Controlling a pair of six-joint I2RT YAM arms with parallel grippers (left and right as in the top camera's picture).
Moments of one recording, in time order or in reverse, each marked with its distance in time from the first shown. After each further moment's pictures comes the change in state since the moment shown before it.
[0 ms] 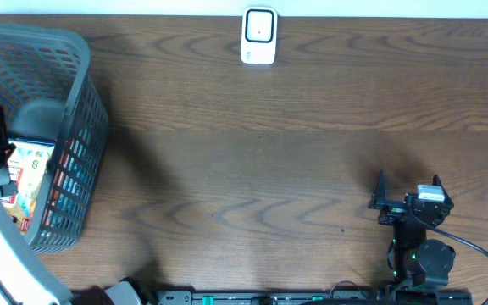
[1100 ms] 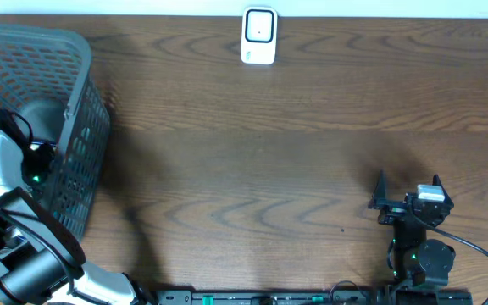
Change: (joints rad) left arm 0.008 0.360 -0.412 0.272 0.100 -0.385; right arm 0.000 0.000 0.000 0.000 0.000 0.000
